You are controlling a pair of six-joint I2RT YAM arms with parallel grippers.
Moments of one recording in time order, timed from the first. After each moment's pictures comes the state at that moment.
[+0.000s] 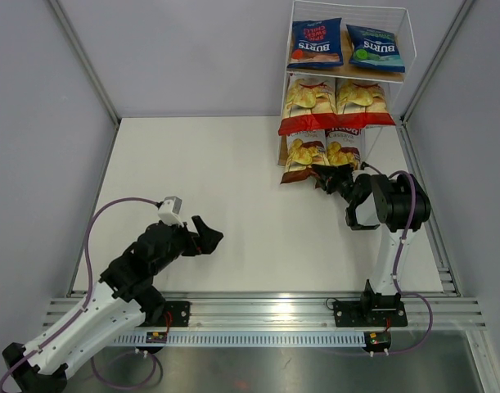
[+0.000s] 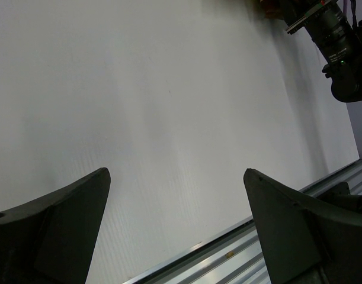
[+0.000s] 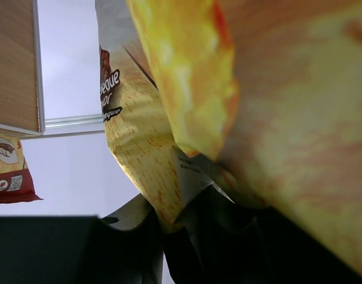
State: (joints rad) left arm -0.71 0.47 0.44 -0.43 -0.12 -0.71; right arm 0.02 2.11 0.67 1.36 -0.49 1.55
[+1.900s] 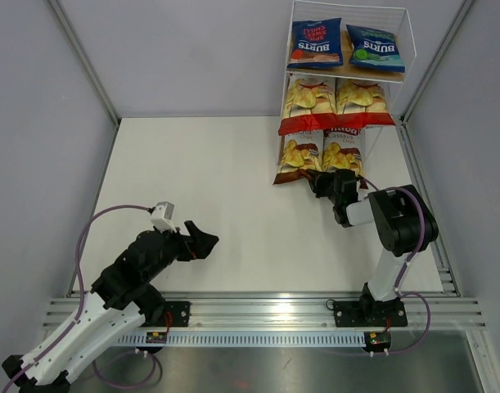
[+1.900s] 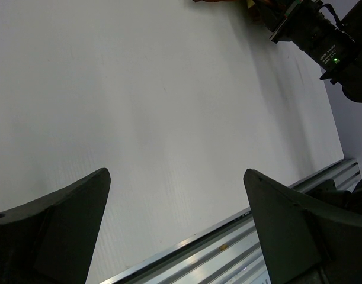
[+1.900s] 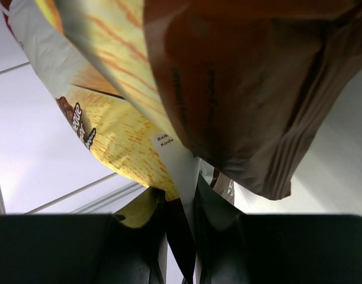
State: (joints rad) left arm -0.71 0.33 0.43 -0.51 -0.11 -0.73; right arm 0.21 1.84 0.66 0.77 -0.02 1.72
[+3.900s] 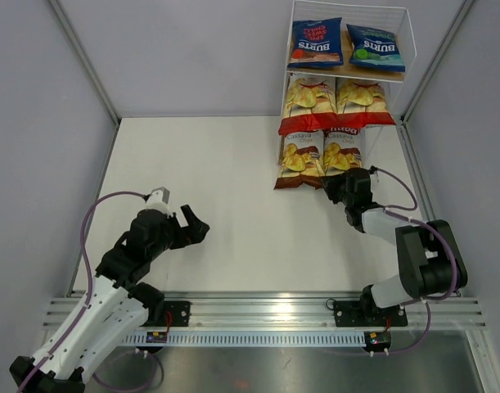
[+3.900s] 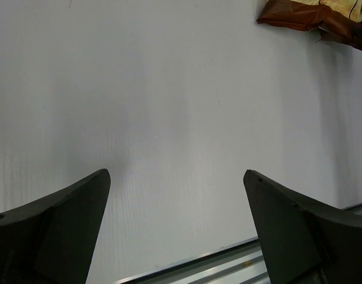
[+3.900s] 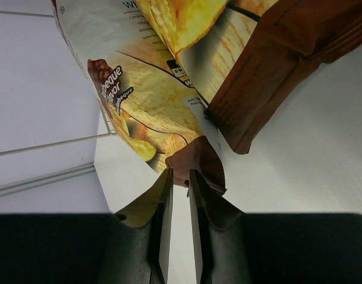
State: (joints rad) left arm -0.48 0.56 0.56 -0.58 -0.04 -0.65; right arm 0.18 1.46 0.59 0.39 0.05 1.30
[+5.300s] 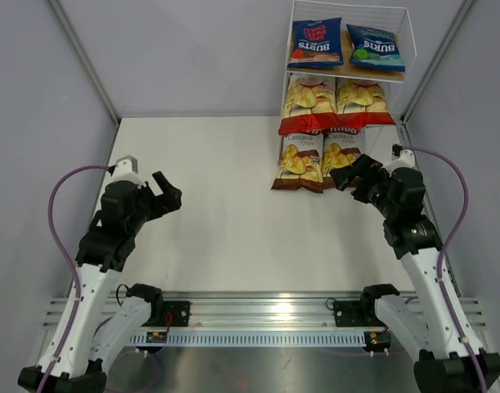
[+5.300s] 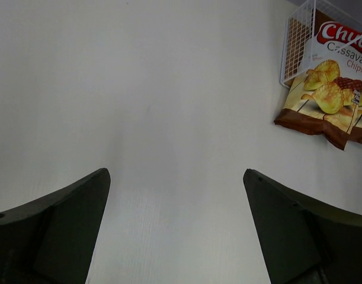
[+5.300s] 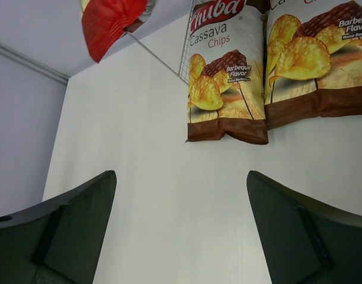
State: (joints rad) left arm -0.23 0.70 0.86 -0.65 -0.08 -0.51; right arm 0.12 0.83 0.81 -0.27 -0.16 0.64
